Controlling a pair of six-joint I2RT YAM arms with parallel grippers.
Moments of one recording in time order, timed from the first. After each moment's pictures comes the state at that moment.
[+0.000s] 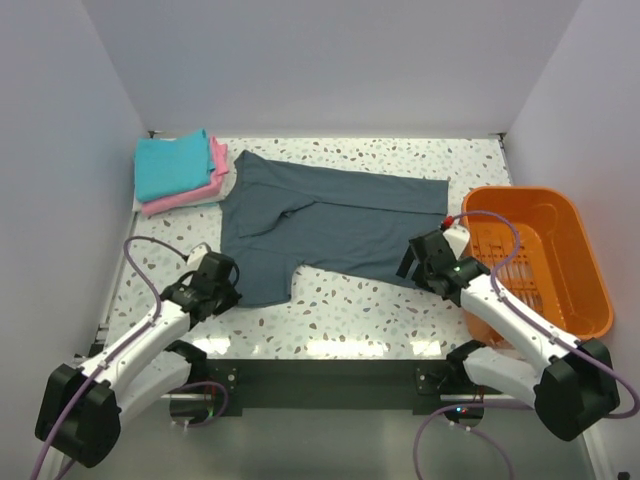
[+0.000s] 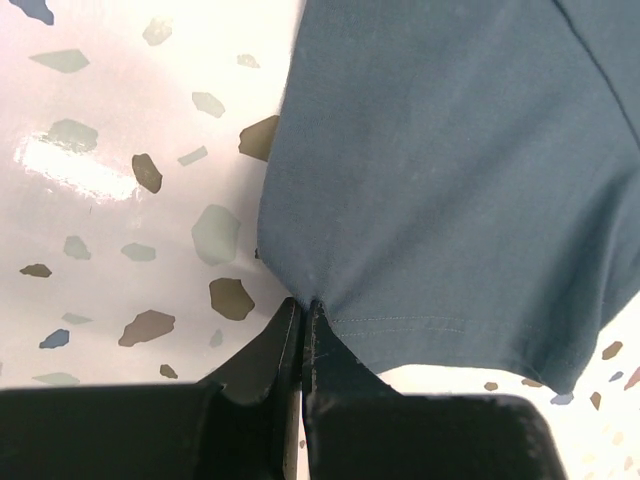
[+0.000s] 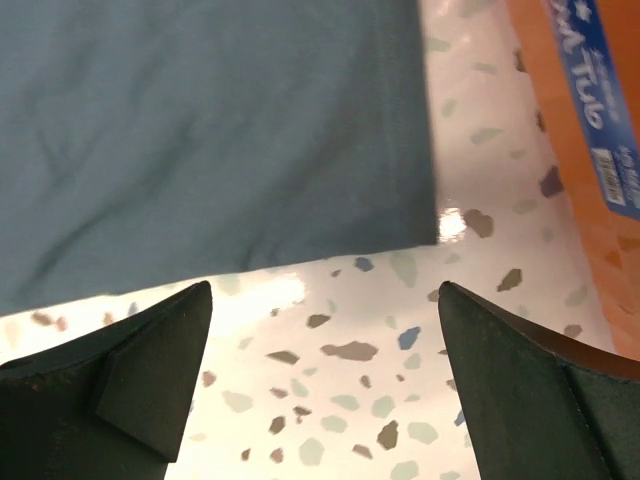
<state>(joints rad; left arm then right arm) -0.41 0.91 0.41 -0.55 -0.25 -0.95 0.48 1.06 0.68 -0.66 0.44 0.83</state>
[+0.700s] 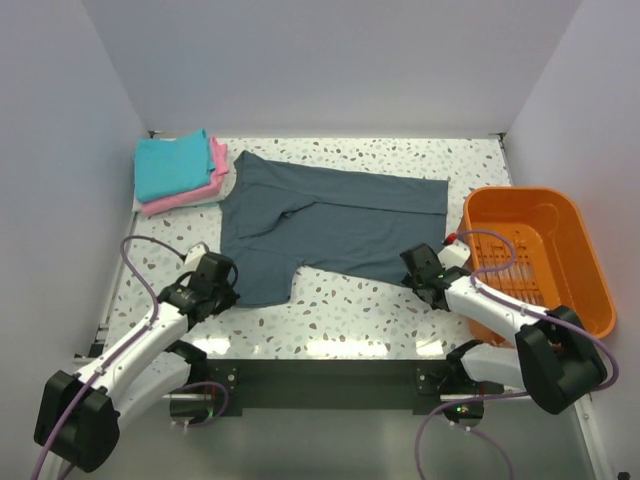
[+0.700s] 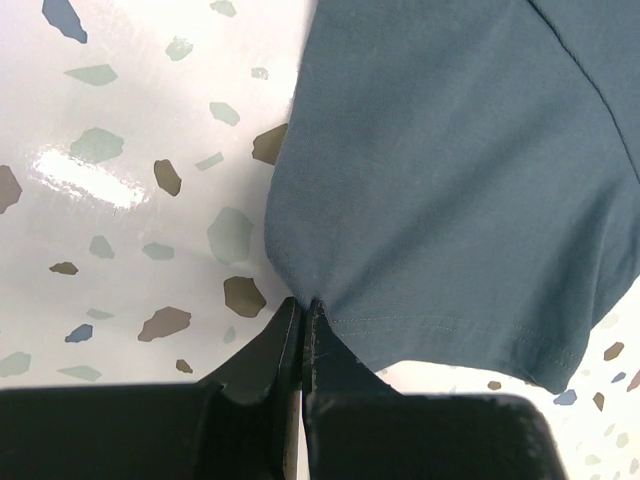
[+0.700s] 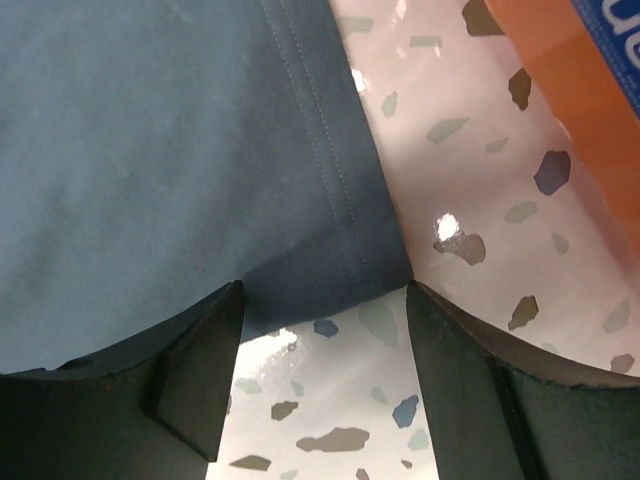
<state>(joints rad) -0.41 0.86 0.42 -0.59 -0.28 -0.93 0.49 1.20 0.50 -0.45 0.58 1.04</state>
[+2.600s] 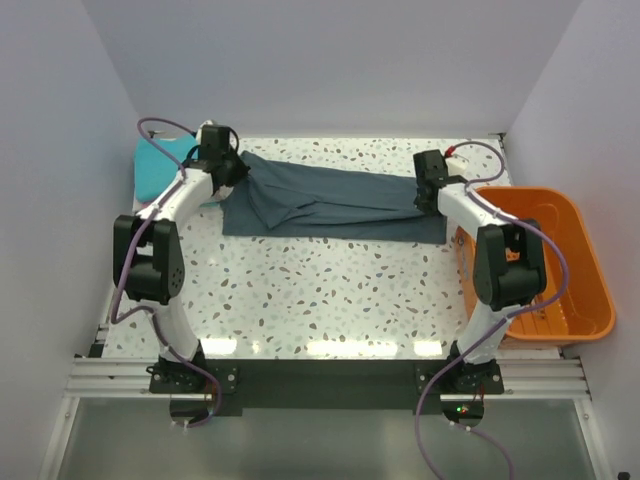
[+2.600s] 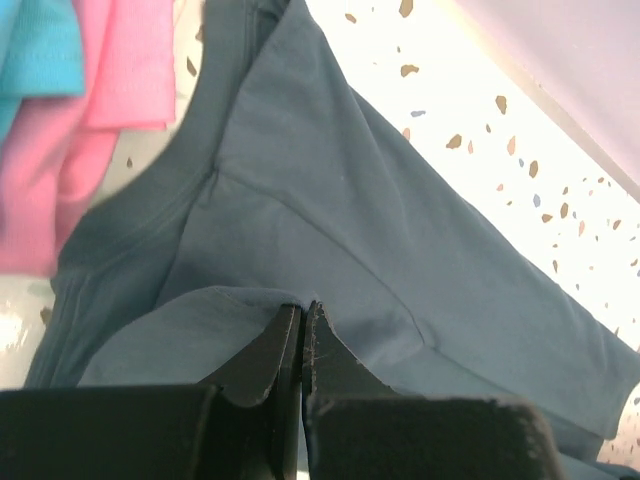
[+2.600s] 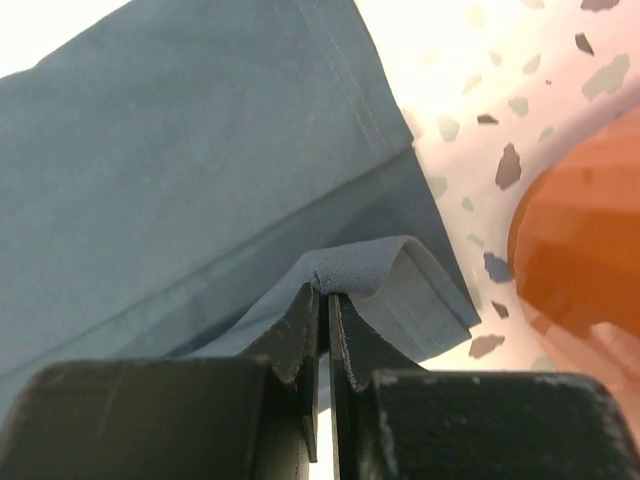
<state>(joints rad) -0.14 1.84 1.44 -0.32 -0.08 -0.74 0.19 1.80 1.28 -0.48 0.50 0.67</state>
